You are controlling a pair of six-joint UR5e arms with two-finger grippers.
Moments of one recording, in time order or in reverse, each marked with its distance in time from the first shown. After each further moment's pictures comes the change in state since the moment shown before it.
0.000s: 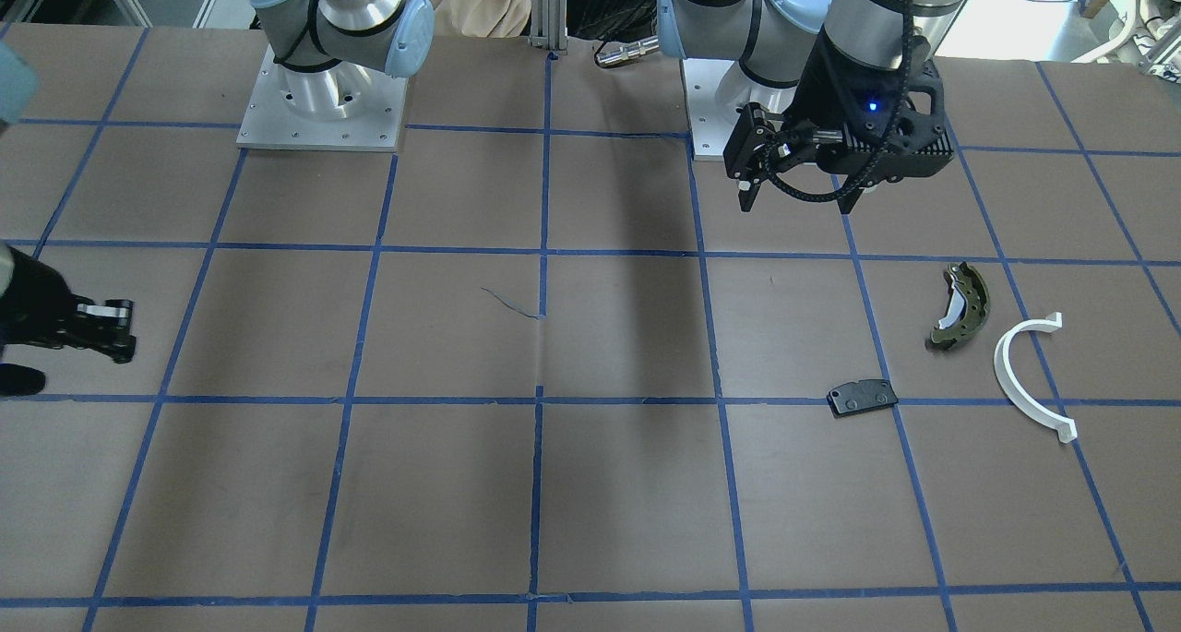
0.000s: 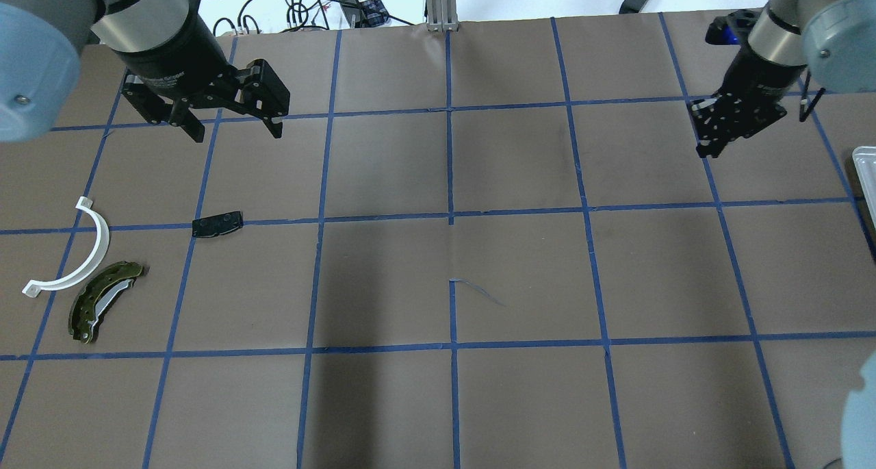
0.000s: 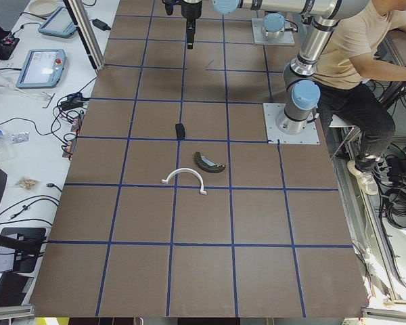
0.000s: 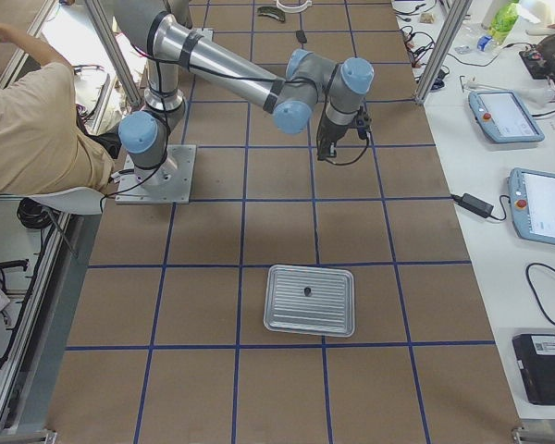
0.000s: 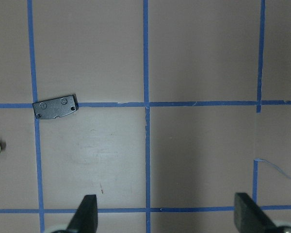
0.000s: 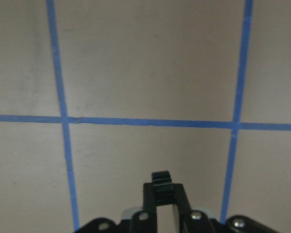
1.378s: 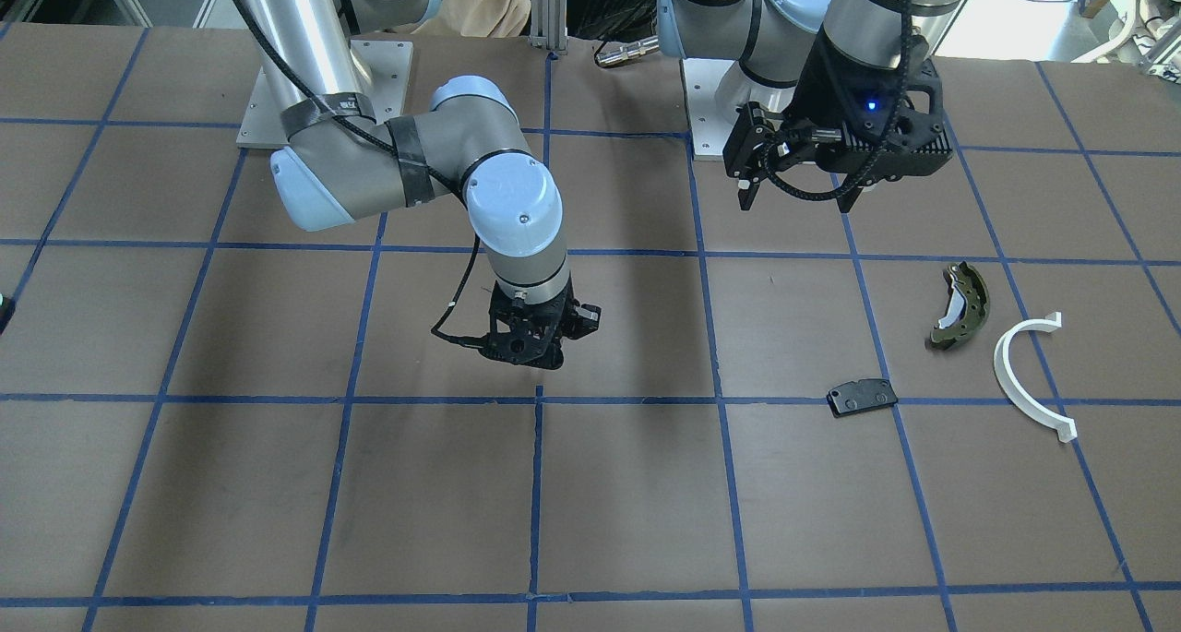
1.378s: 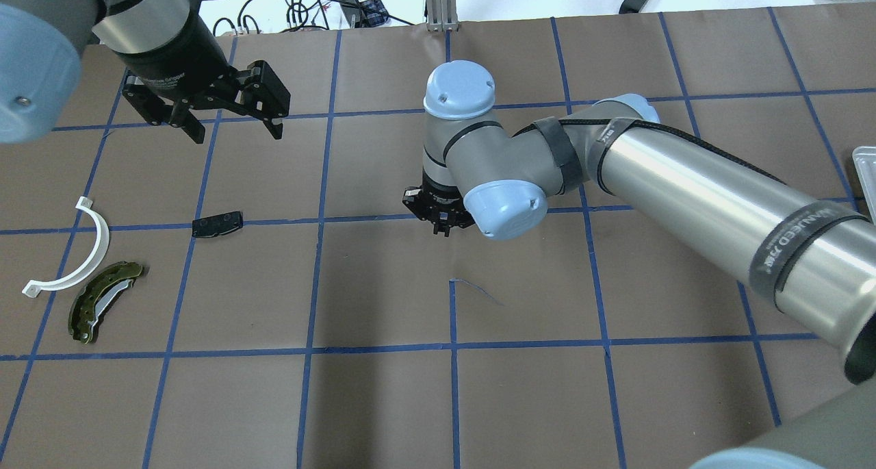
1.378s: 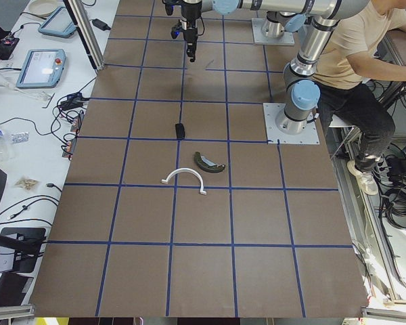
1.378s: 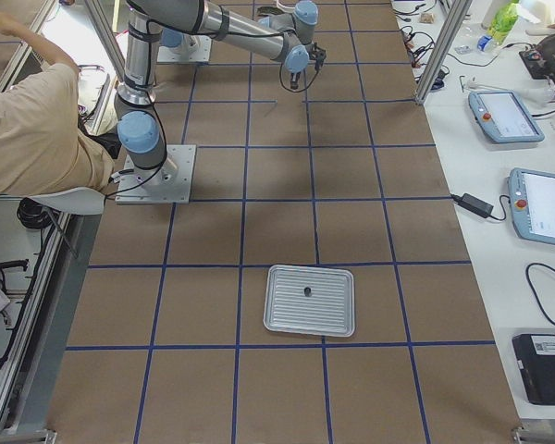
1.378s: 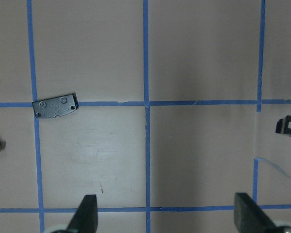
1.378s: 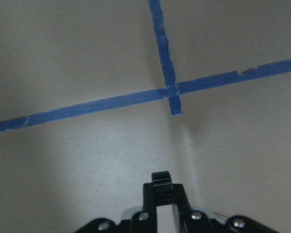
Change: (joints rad) left arm 0.000 0.002 -0.003 0.000 0.000 0.000; right arm 0.637 0.192 0.083 -0.400 0.104 0.844
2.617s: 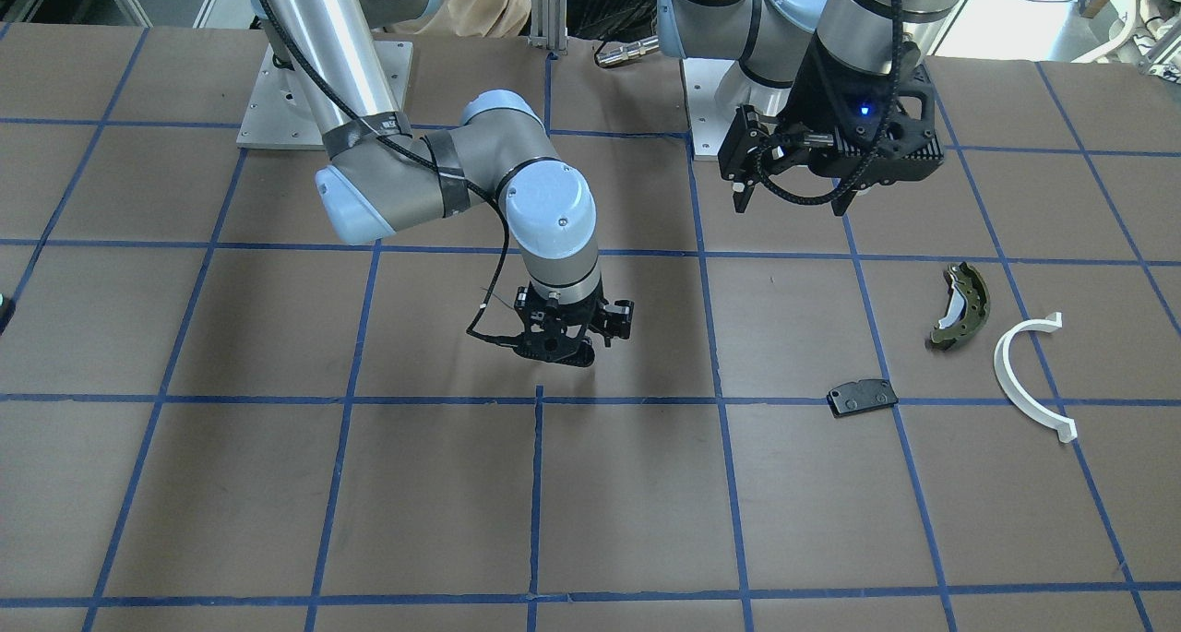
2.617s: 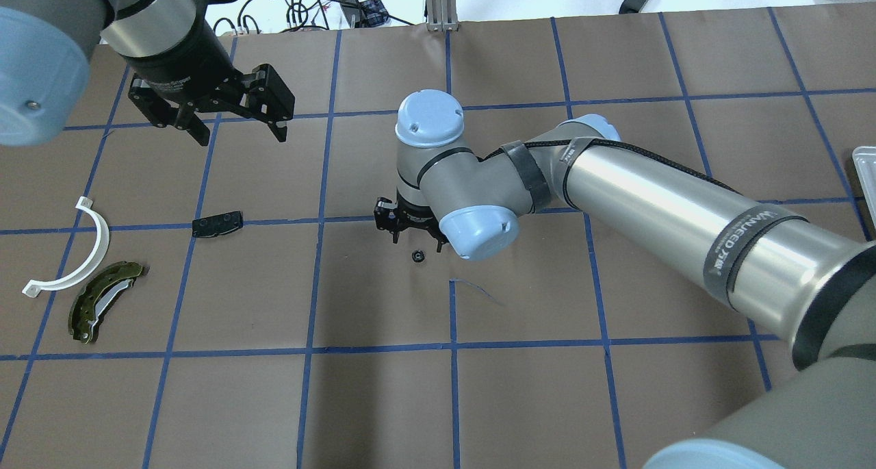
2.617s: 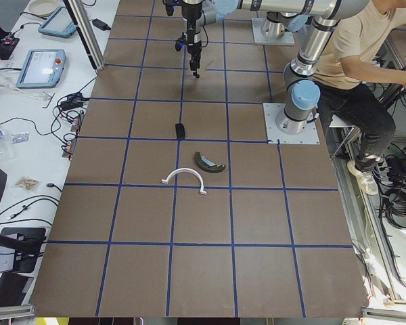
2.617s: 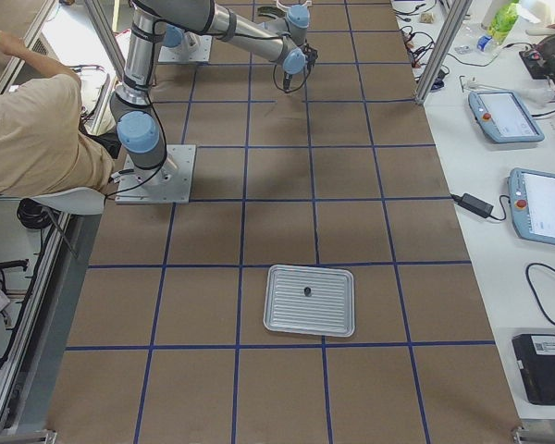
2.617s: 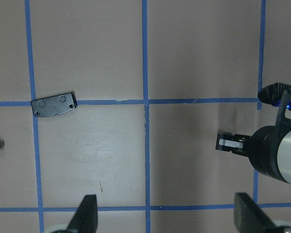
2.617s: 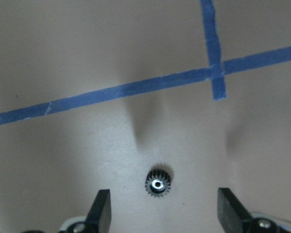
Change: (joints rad) left arm -0.003 -0.002 -0.005 0.008 -0.008 0.004; right arm 0.025 0.017 0.002 -0.043 0.018 0.039
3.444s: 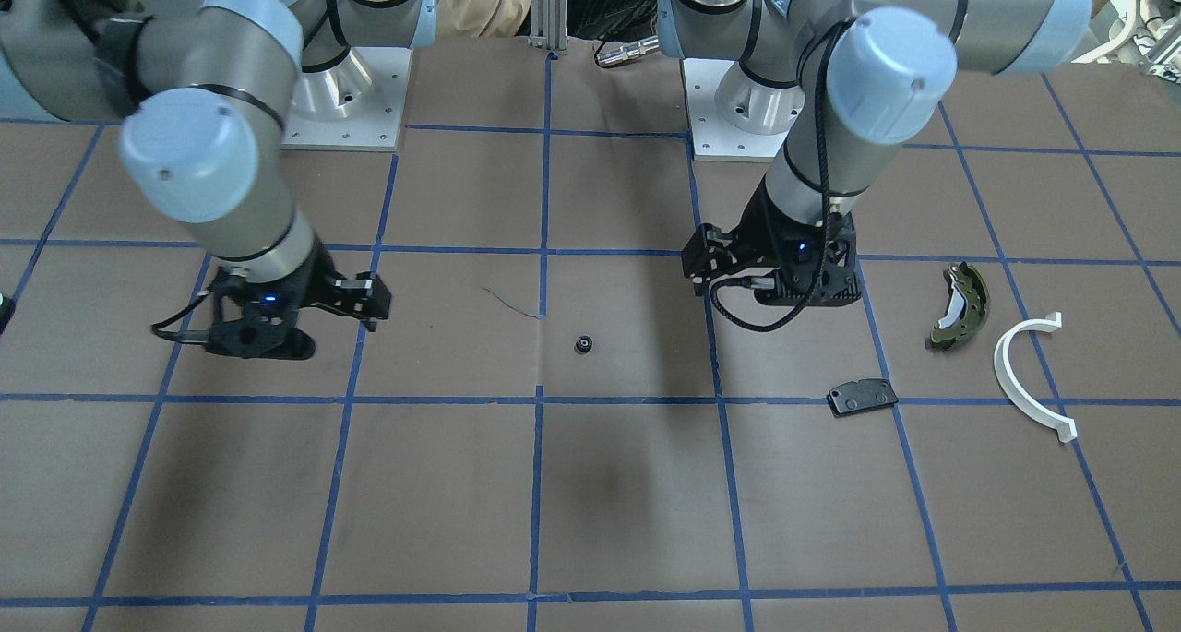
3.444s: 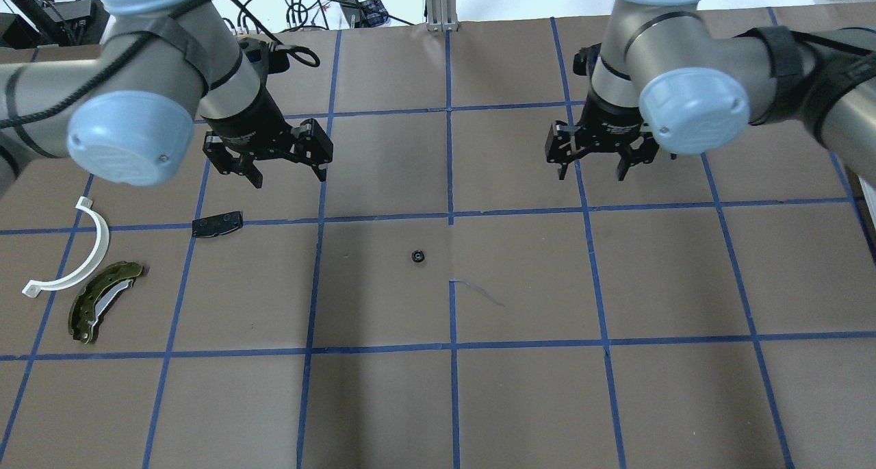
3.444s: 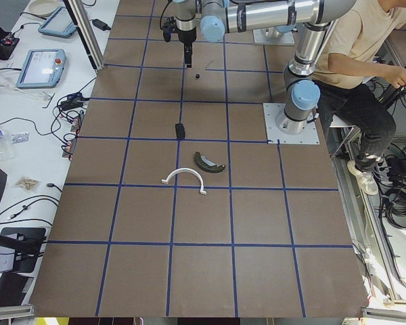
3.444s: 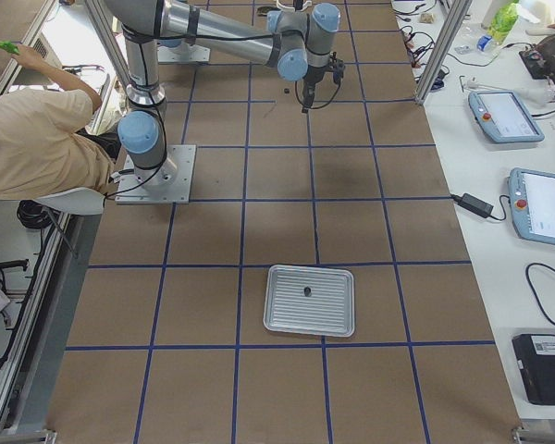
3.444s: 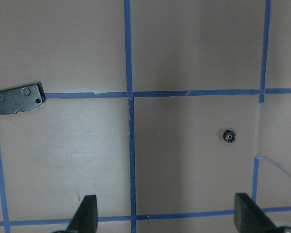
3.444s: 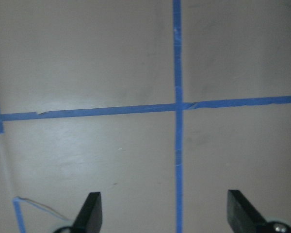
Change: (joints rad) left arm -0.005 -0.139 -0.213 0.267 -0.055 -0.072; right arm -0.461 -0.262 0.002 0.346 -0.129 -0.635
